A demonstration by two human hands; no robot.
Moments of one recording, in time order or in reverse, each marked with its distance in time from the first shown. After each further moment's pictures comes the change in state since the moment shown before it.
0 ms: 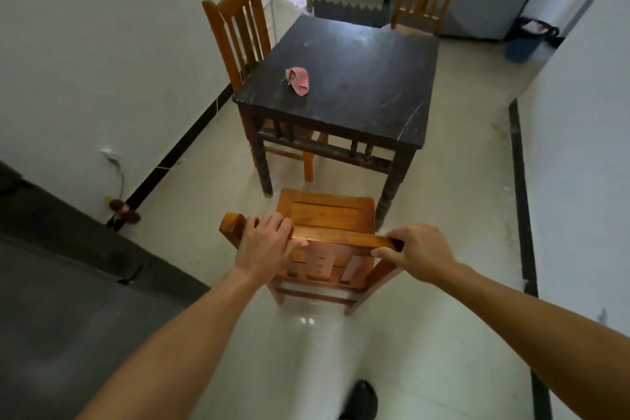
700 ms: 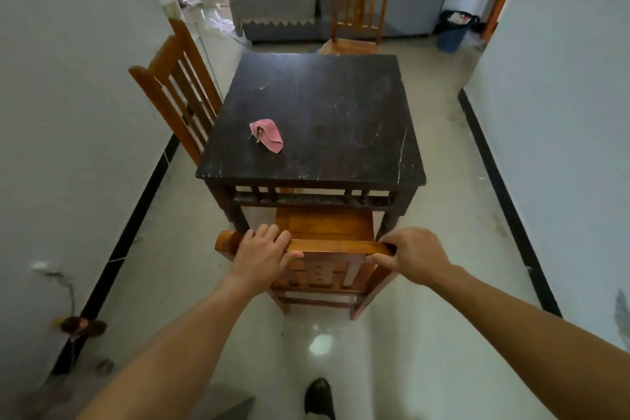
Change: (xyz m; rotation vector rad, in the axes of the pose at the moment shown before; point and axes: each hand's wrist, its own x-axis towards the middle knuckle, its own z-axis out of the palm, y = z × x) left_hand 0.234 -0.143 0.015 0.019 -0.152 0.299; right_hand 0.205 -0.016 -0.019 -0.021 0.078 0.159
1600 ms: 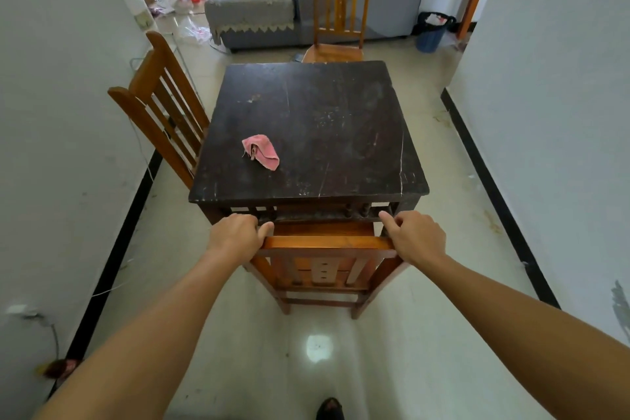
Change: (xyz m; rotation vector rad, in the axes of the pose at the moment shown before) left_hand 0.086 -0.084 -0.021 -0.114 -0.210 -0.358; right_hand 0.079 -0.011 0.010 0.110 0.232 0.588
